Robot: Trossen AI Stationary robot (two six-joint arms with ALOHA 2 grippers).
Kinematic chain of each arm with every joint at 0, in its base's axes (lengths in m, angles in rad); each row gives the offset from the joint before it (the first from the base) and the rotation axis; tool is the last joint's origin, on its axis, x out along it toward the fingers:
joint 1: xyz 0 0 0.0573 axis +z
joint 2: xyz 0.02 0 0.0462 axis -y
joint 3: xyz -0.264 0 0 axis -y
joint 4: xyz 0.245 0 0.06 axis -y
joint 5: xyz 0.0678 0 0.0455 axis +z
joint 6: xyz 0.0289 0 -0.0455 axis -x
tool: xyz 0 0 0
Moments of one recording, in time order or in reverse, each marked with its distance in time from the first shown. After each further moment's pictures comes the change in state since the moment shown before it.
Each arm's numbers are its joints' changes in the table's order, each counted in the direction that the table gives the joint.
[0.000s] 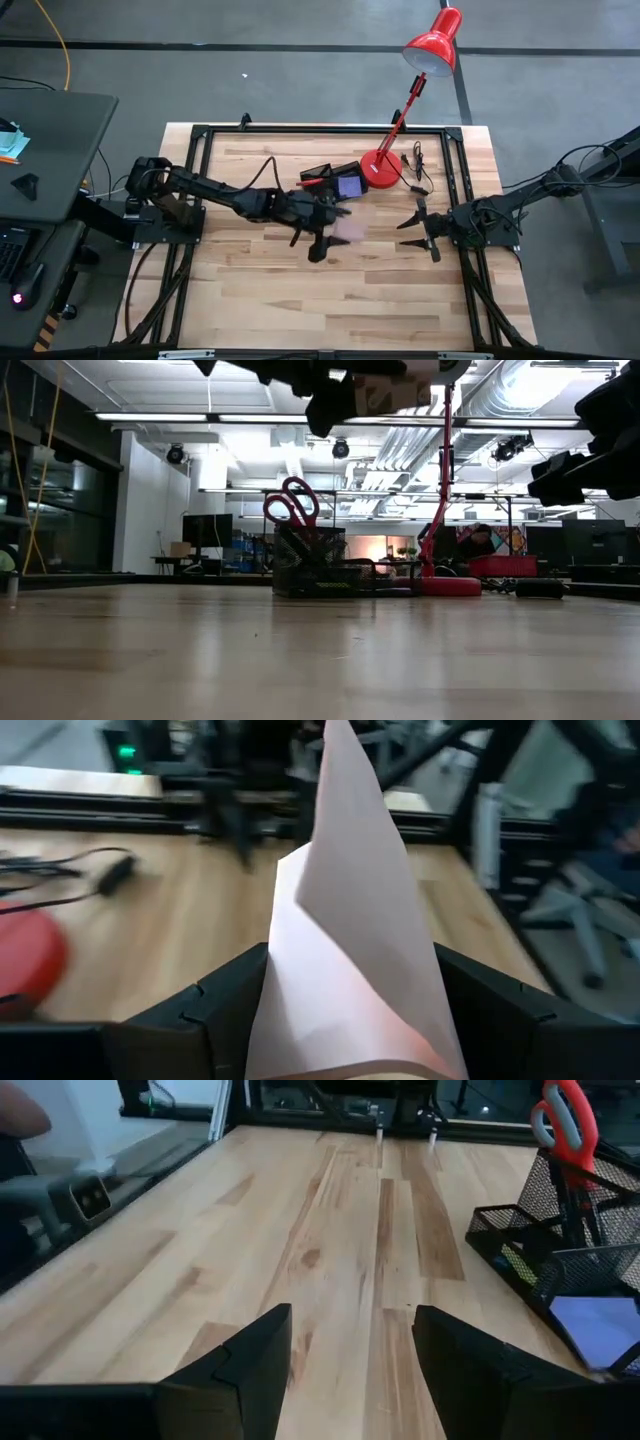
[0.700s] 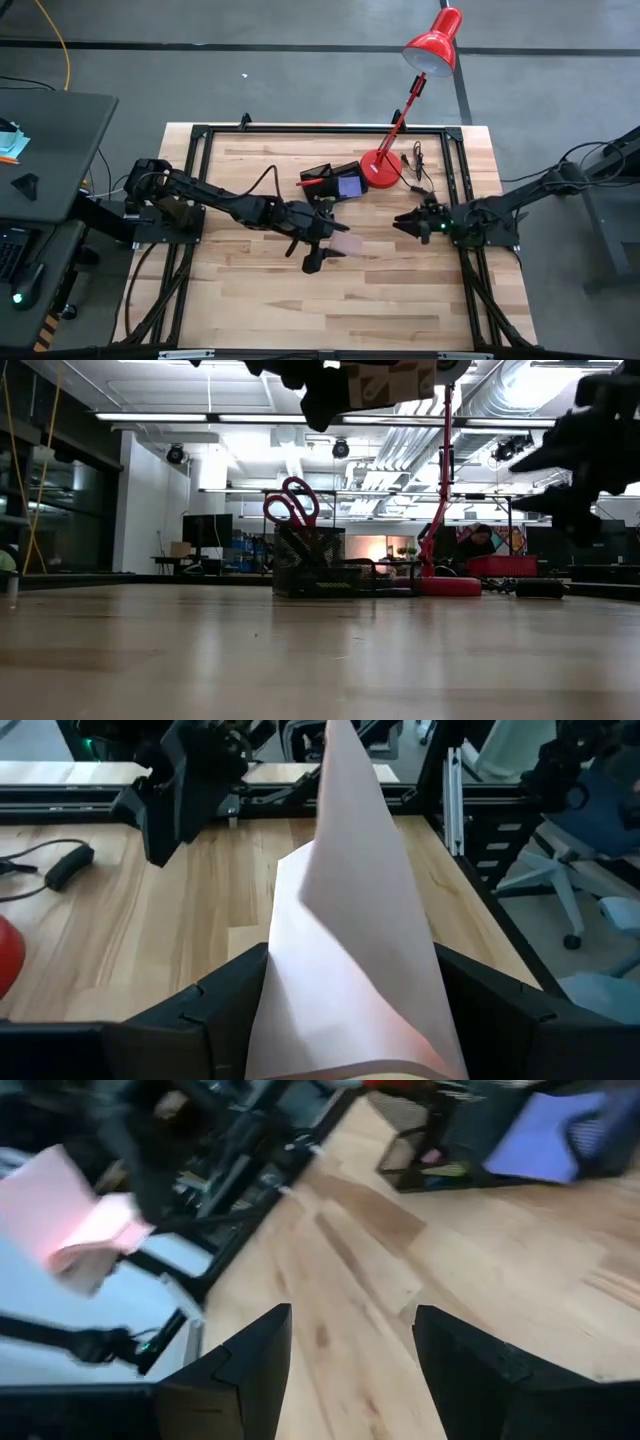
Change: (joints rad) left arm -0.061 0.000 -0.001 -0.041 -0.011 -0.034; right arm -0.006 -0.107 -0.004 0.147 -0.222 -0.938
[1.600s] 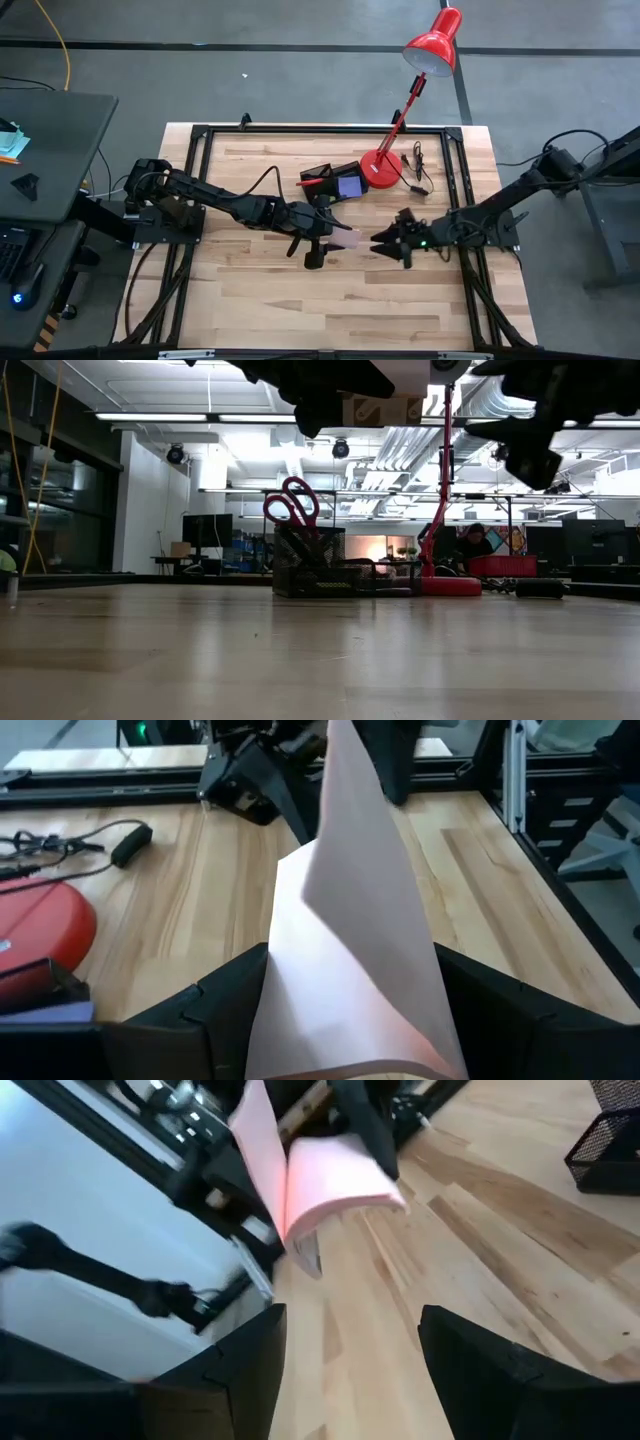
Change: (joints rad) left arm 0.000 0.000 0.000 -0.056 0.115 -0.033; right arm 0.114 -0.645 0.306 0.408 0.035 0.090
